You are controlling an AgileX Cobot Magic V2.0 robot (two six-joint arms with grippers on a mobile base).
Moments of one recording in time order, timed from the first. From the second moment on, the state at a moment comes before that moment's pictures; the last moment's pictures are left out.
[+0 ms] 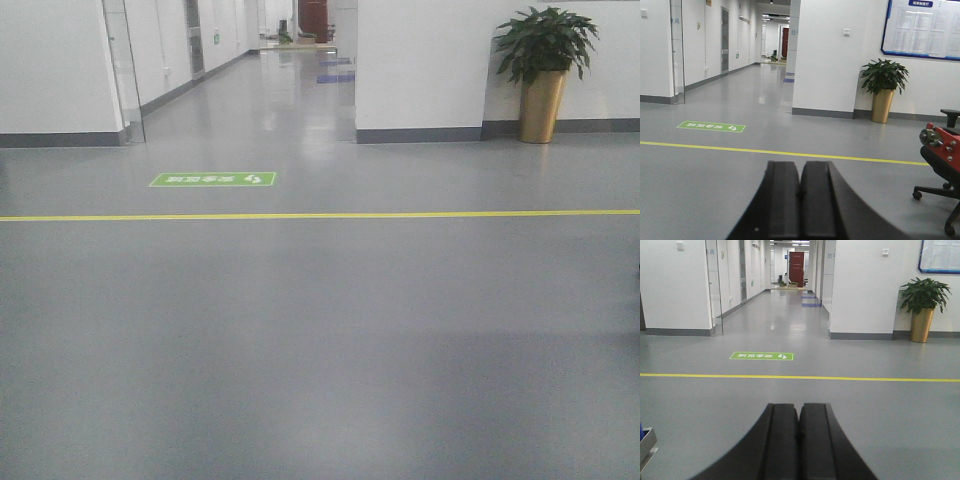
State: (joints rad) left arm 0.01 0.00 0.00 0.01 0.01 0.00; right arm -0.11 0.00 0.00 0.00 -0.04 -0.02
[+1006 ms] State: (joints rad) left arm 0.01 0.00 0.00 0.01 0.01 0.00; right arm -0.11 0.00 0.00 0.00 -0.04 -0.02
